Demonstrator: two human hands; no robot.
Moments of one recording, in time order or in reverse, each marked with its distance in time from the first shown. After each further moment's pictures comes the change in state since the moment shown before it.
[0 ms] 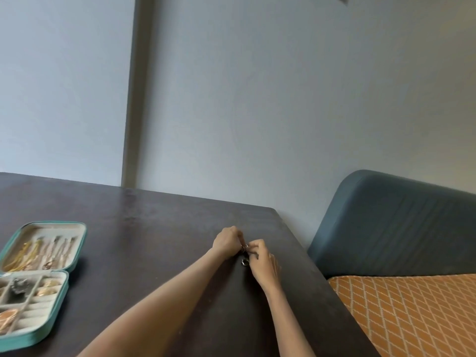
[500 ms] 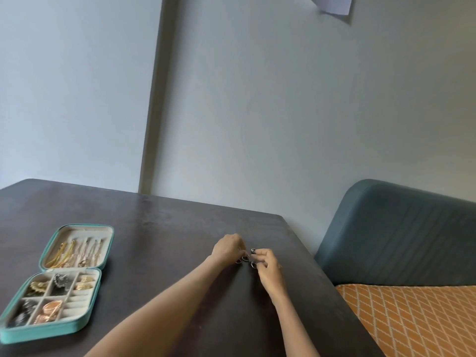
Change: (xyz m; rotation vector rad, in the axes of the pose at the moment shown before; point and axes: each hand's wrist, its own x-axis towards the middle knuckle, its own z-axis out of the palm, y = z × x) left_hand -0.024 -0.017 -0.021 0.093 0.001 0.036; right_hand -0.010 -0.006 0.010 0.351 -0.022 0.020
